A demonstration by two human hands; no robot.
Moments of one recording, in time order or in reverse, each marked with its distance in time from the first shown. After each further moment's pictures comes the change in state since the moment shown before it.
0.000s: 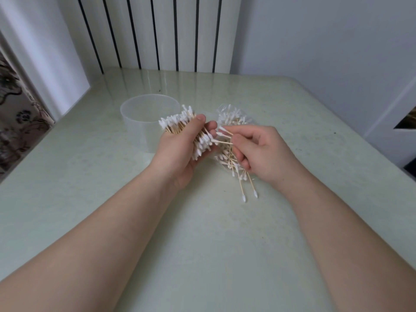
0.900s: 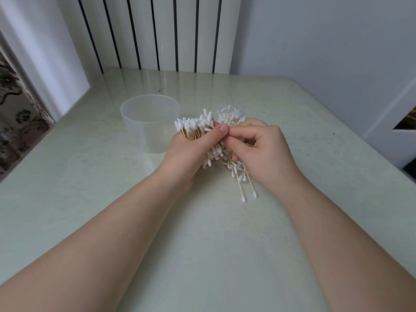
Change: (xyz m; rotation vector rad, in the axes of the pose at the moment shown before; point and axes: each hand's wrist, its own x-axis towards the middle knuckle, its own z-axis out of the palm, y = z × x) left_hand -0.002 -0.013 0.001 0.237 -0.181 0.128; right_hand 0.000 0.007 0.003 -0.174 0.198 -0.204
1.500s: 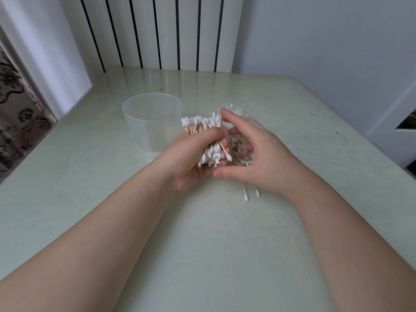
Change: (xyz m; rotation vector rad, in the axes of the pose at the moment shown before) left_hand -0.006 0.019 -0.001 -0.083 -0.098 -0.293; right_hand -0.004 -0.002 -0.015 -0.309 -0.353 -0.062
